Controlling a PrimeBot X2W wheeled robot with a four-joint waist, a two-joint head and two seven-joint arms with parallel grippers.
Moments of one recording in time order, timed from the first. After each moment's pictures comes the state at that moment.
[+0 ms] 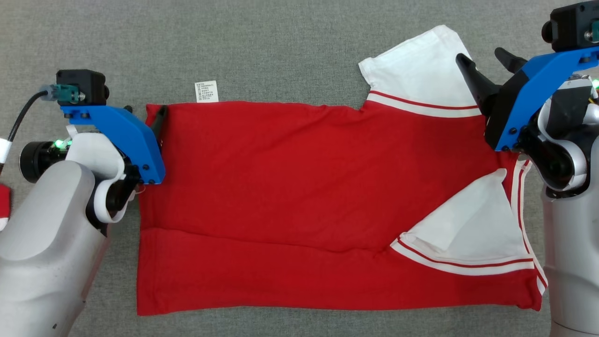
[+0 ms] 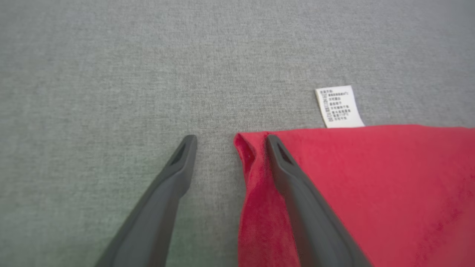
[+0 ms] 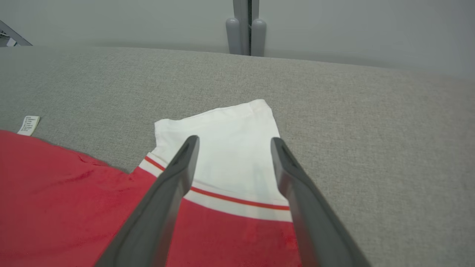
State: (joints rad) left arm -0.76 0.44 -0.56 0.50 -0.78 0.10 0.39; right arm -0.71 -0.12 -0.05 0.10 0.23 0.13 0.77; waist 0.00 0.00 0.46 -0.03
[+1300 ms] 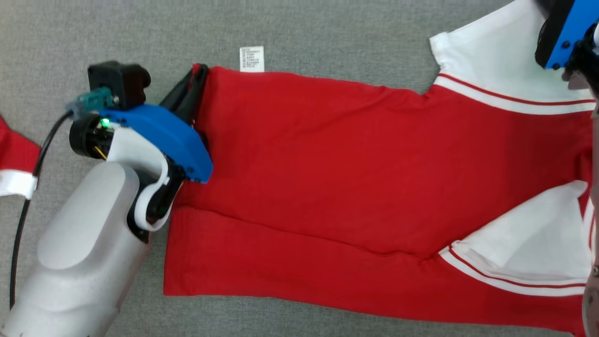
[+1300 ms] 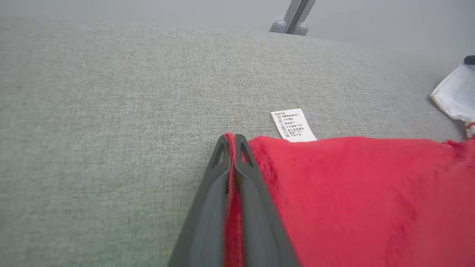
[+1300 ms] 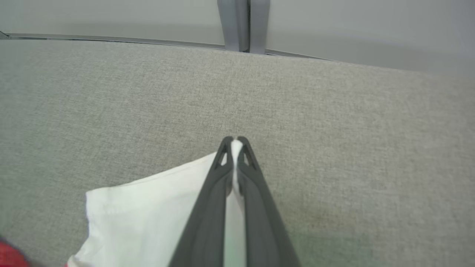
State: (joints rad) left arm -0.75 0.36 -0.57 0.35 -0.77 0.02 0.15; right arm -1.05 -0.24 -0.07 0.51 0.20 0.13 0.72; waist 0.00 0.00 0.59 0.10
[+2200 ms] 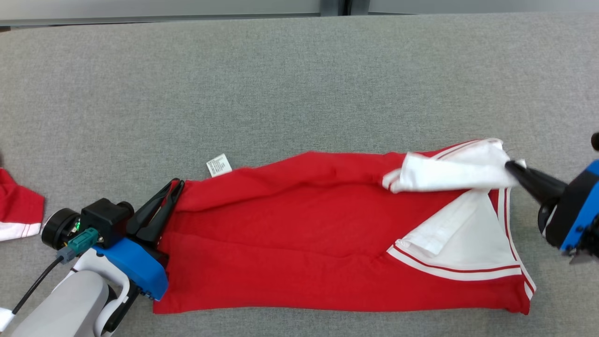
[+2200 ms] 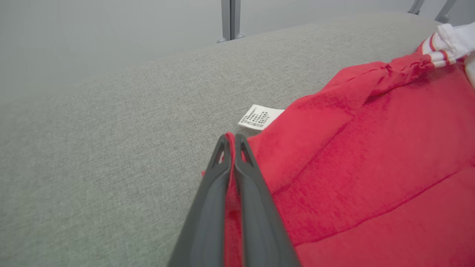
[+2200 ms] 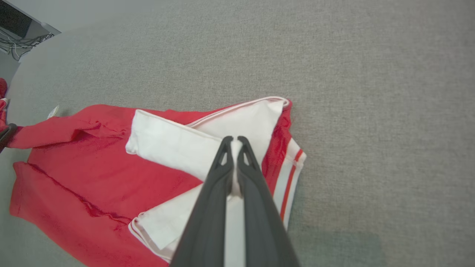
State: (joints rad) left arm -0.44 0.61 -0.72 0.31 -0.64 -0.12 -0.20; right arm -0.34 -0.26 -0.18 -0.10 0.61 0.13 0.93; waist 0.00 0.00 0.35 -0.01
